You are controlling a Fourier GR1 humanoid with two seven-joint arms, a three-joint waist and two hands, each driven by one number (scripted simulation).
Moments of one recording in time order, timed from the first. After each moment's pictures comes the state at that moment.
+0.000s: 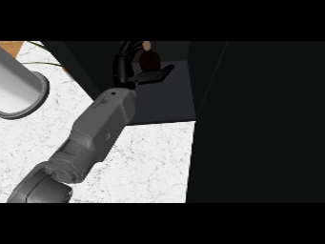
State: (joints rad) left arm -1.16 0.01 0.04 -0.11 0.49 0.41 -0.75; right arm -0.09 -0.01 0.12 -2.45 -0.08 0.14 0.59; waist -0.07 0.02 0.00
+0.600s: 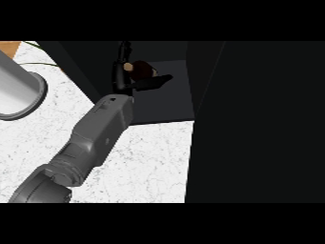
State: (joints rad) left arm -1.13 0.01 0.02 -0.07 0.44 0.49 -0.78; right arm -0.08 -0.01 0.13 -2.46 -0.08 0.14 0.60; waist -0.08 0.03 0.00
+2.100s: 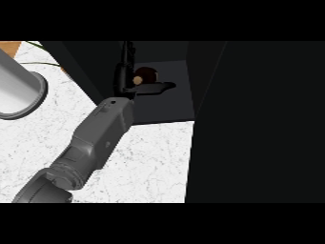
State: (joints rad) left arm -1.10 0.00 0.02 -0.10 0.44 0.30 -0.84; right arm -0.10 0.00 0.16 -2.45 -0.08 0.12 0.62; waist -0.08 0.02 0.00
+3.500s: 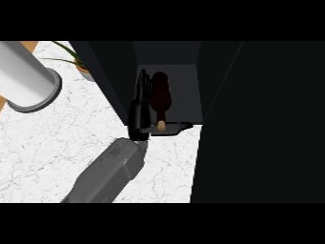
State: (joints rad) left arm -0.64 0.00 -0.55 -0.78 0.75 0.54 -0.76; right arm -0.08 -0.02 0.14 -2.47 -0.05 0.08 0.63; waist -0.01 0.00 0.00
